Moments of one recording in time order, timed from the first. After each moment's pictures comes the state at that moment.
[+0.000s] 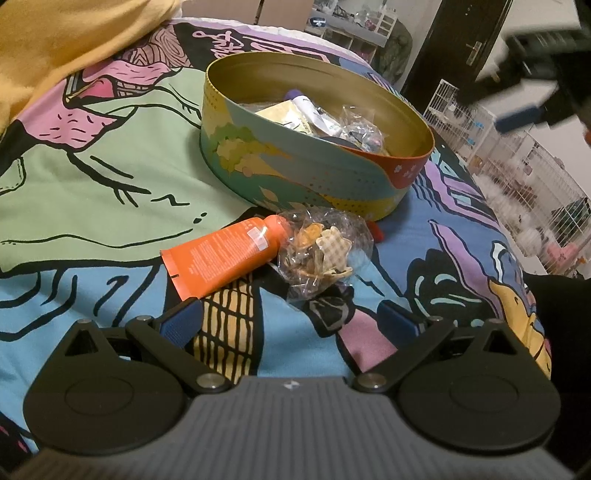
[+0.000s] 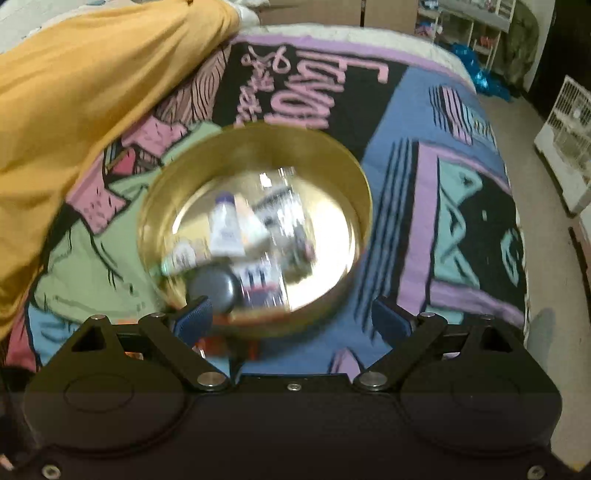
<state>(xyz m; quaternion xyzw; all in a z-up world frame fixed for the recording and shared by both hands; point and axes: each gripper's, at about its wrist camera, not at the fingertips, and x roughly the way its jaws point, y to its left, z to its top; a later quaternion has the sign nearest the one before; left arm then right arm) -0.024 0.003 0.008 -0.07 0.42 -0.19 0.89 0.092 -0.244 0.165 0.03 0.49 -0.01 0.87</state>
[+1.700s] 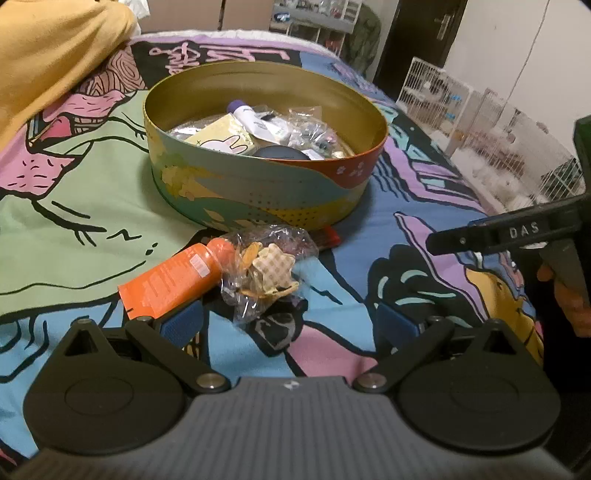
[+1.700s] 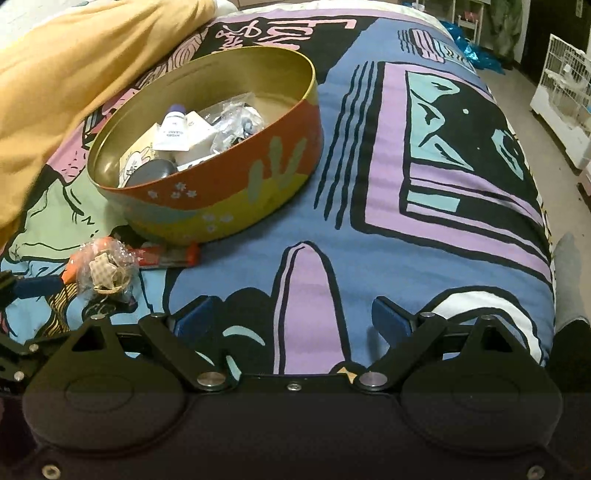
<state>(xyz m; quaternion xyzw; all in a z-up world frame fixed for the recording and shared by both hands) -0.021 -0.039 0.025 -0.01 0.42 -0.22 0.88 0.014 -0.289 0.055 0.08 0.47 -0.01 0.88</state>
